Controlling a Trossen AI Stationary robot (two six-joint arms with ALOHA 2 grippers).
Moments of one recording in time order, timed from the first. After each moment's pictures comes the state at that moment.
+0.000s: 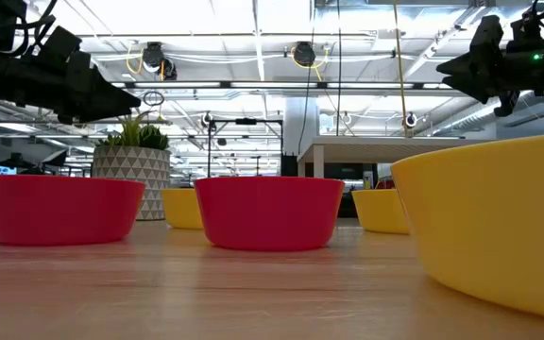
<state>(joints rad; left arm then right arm) -0.04 0.38 0.02 0.36 -0.66 0.00 -0.25 0.00 0.02 0.37 0.60 0.17</state>
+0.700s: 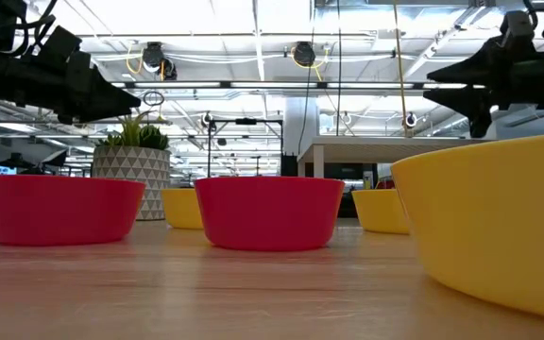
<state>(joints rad) -0.04 0.38 0.02 0.36 -0.66 0.00 -0.25 0.01 0.02 0.11 0.05 0.49</state>
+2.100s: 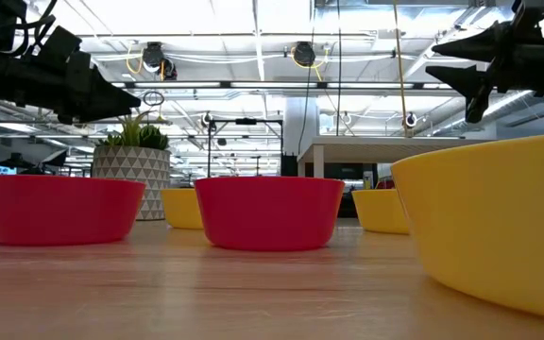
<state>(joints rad) -0.04 0.38 0.02 0.36 -0.66 0.00 -0.25 0.01 0.02 0.26 0.02 0.54</state>
